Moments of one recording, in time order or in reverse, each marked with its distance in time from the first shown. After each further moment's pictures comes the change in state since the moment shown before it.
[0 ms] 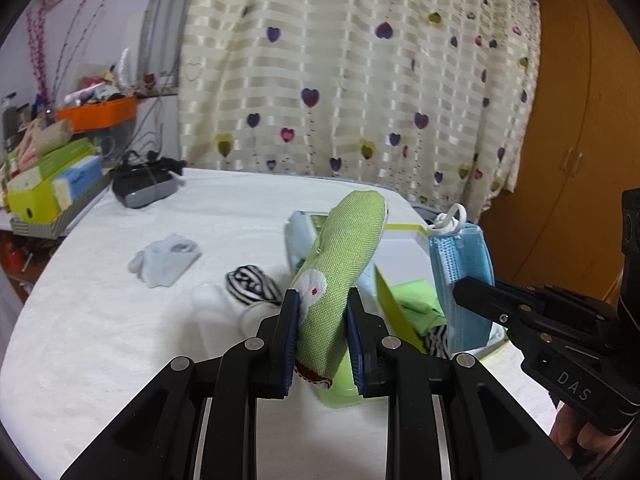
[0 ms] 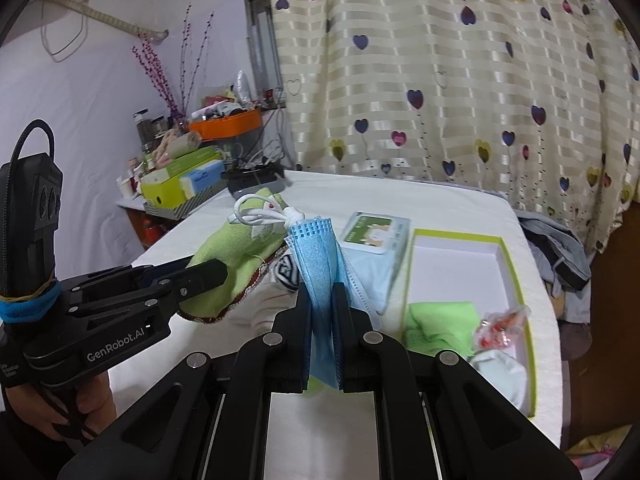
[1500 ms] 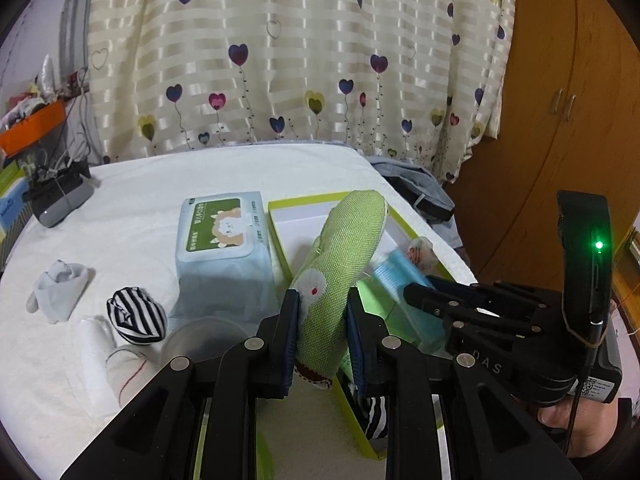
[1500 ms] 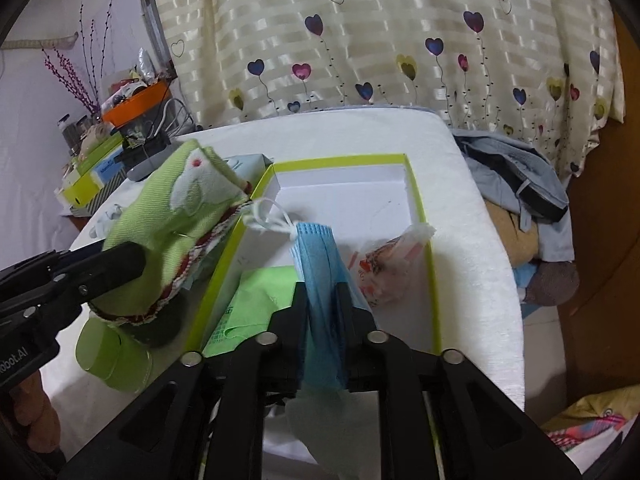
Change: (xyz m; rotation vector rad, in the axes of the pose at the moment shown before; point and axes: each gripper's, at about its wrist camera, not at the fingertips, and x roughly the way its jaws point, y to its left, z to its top) left arm 0.115 -0.098 0.018 0.120 0.156 -0.050; right arm 0.077 -0.160 -0.025 0.176 0.184 -0.097
